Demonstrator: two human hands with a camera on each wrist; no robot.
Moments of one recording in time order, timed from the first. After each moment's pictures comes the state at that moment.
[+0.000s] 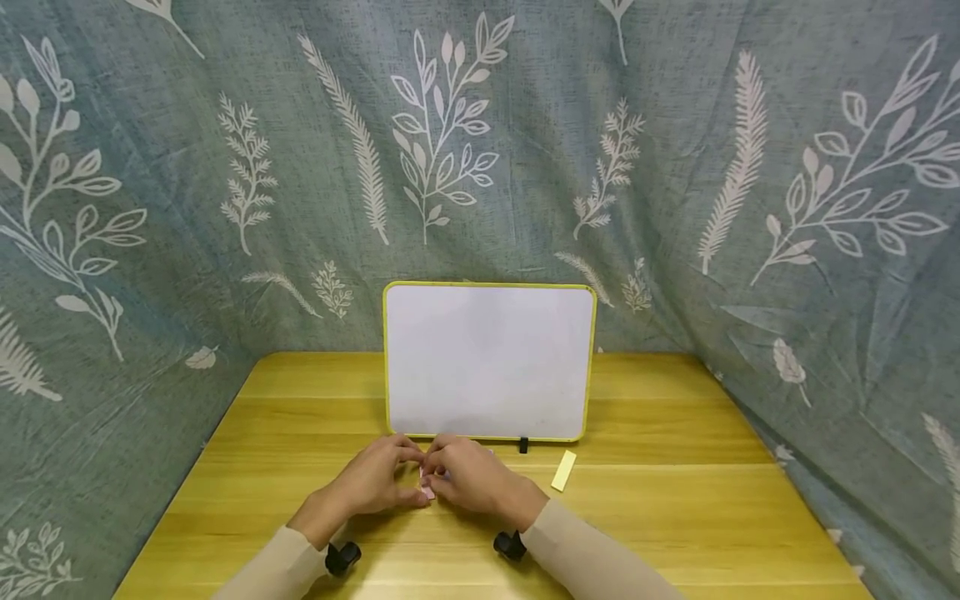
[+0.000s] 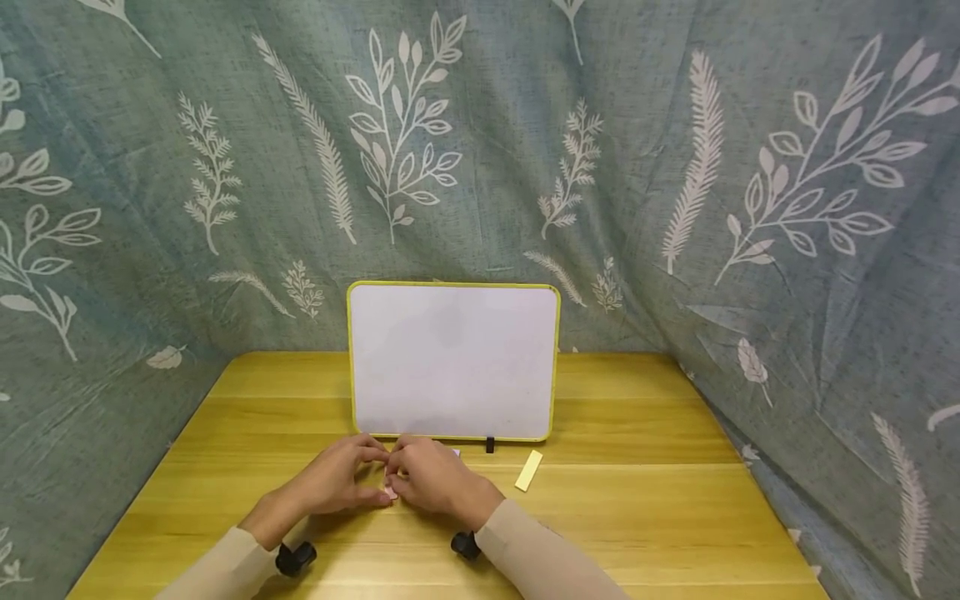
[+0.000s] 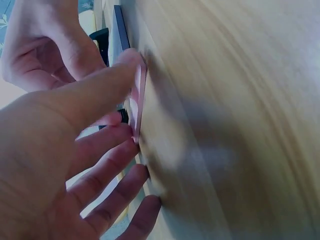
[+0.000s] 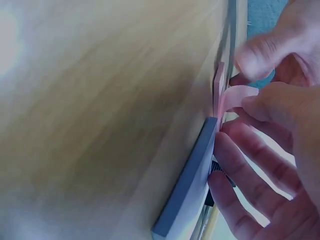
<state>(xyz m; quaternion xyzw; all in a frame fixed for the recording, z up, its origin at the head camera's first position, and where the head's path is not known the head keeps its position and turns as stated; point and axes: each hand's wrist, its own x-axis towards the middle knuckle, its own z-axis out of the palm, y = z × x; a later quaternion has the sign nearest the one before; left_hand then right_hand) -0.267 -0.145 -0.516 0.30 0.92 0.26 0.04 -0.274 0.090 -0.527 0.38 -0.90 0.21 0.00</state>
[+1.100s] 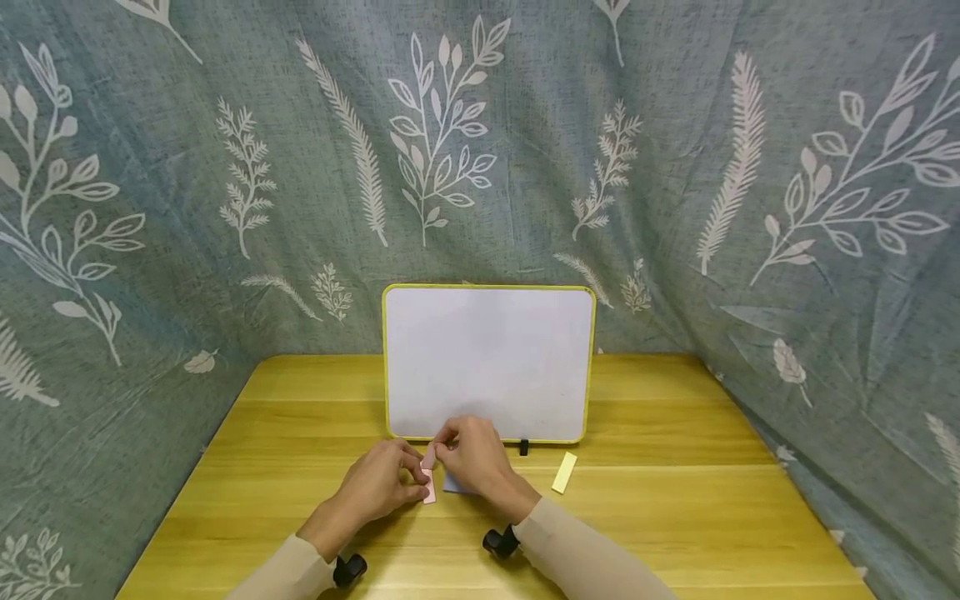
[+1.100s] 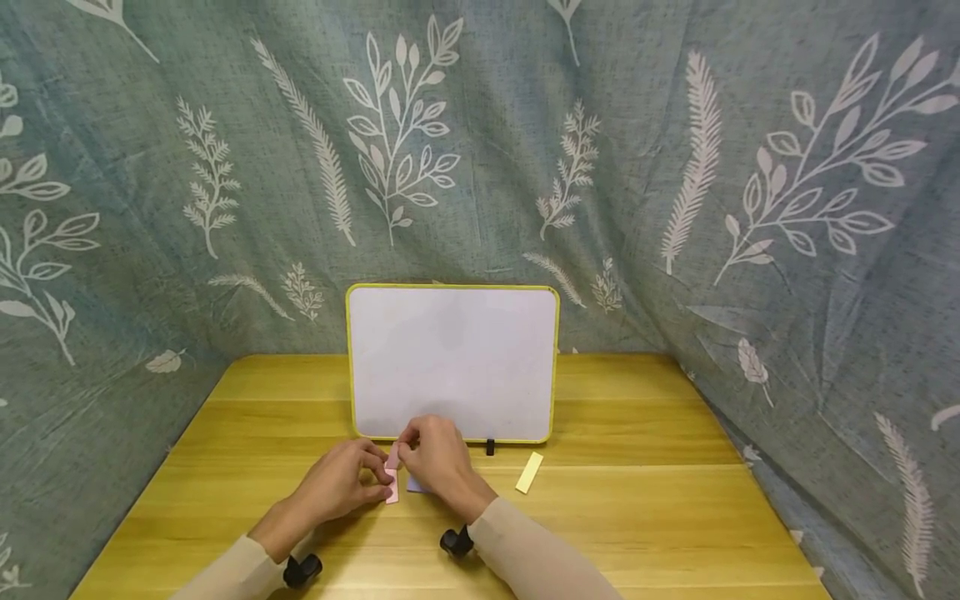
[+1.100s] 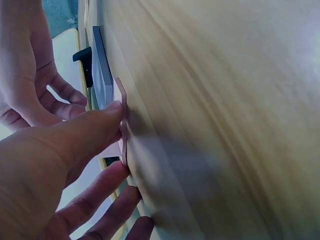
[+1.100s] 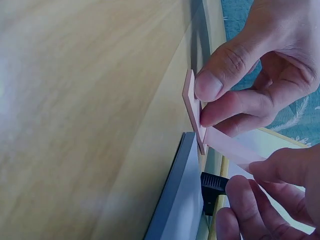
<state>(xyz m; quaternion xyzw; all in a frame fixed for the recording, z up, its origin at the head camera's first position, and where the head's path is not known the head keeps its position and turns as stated) -0.261 -0.130 -0.522 0.23 0.93 0.28 0.00 -0.284 0.080 -0.522 0.16 -0.91 0.36 0.08</state>
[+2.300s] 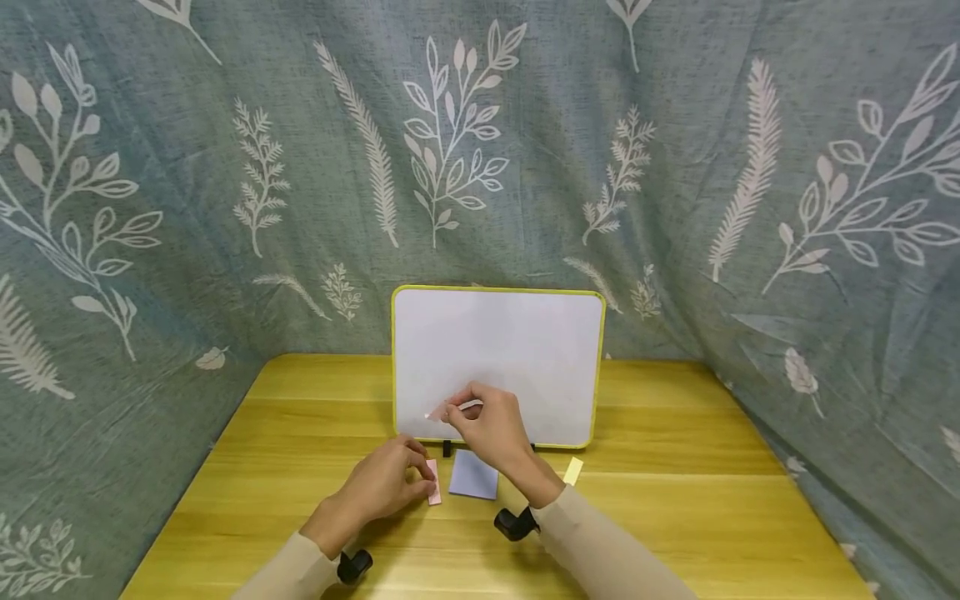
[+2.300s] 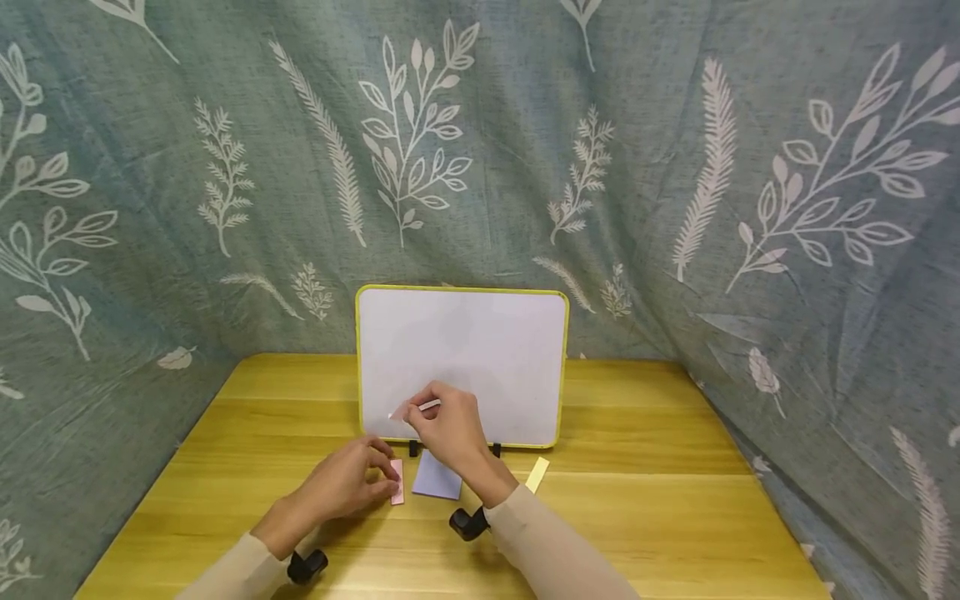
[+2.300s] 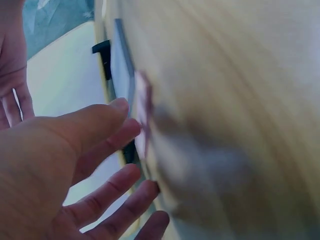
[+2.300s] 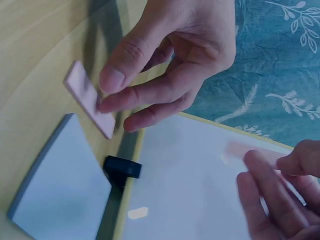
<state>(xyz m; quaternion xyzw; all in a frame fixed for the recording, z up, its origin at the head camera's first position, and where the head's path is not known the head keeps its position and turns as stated) -0.261 -0.134 -0.517 0.24 0.93 0.27 0.00 -0.290 0.092 -0.470 0.18 -0.84 0.50 0.12</state>
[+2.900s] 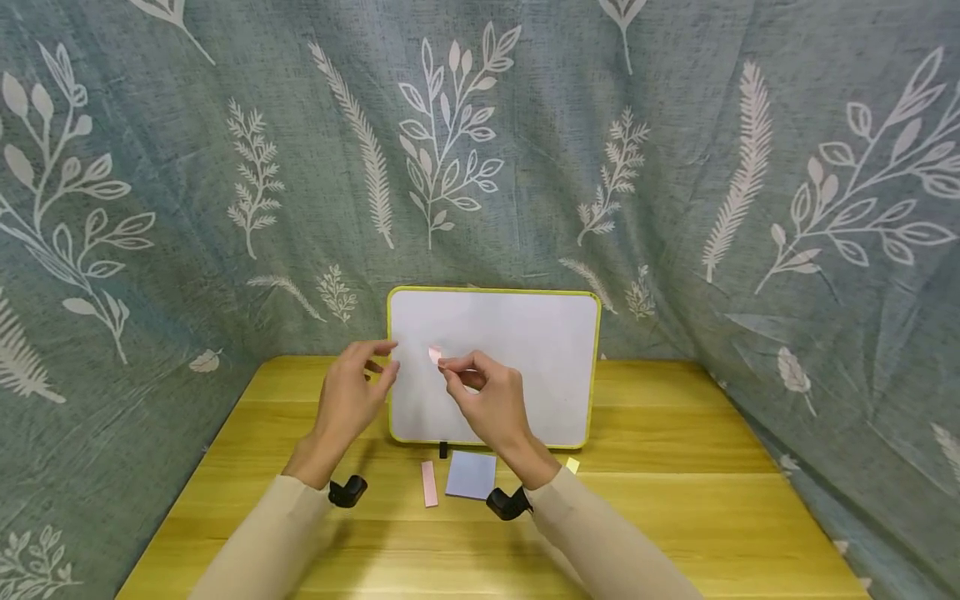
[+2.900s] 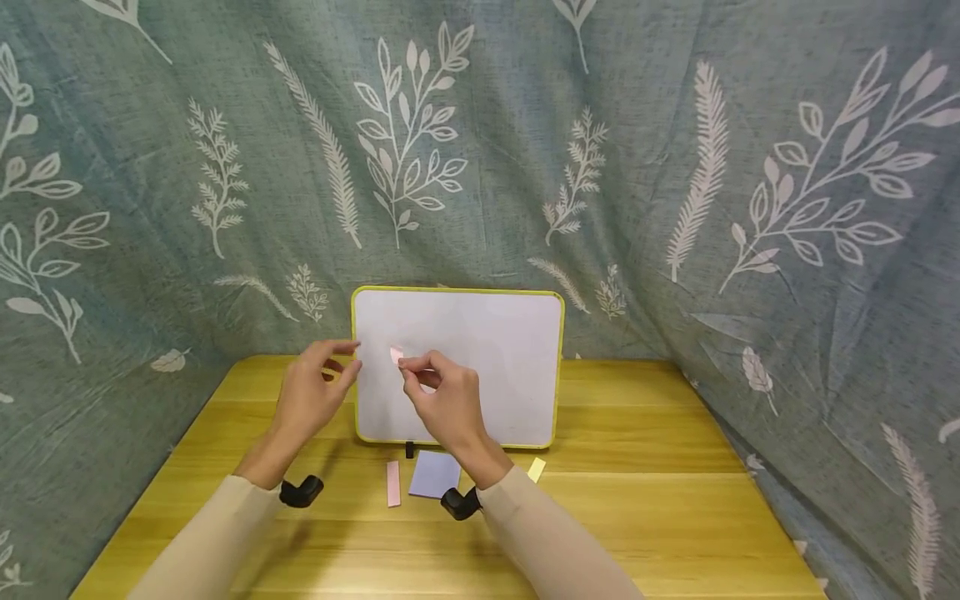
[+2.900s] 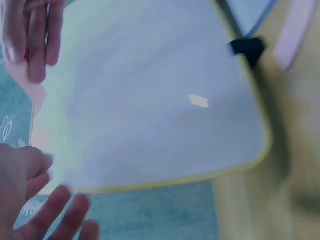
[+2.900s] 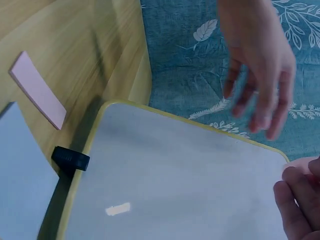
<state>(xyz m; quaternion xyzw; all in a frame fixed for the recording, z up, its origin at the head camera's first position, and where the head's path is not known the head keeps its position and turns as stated) -0.324 -0.150 -0.441 0.15 0.88 0.37 -0.26 -0.304 0.090 -0.436 0.26 -0.75 0.55 0.25</state>
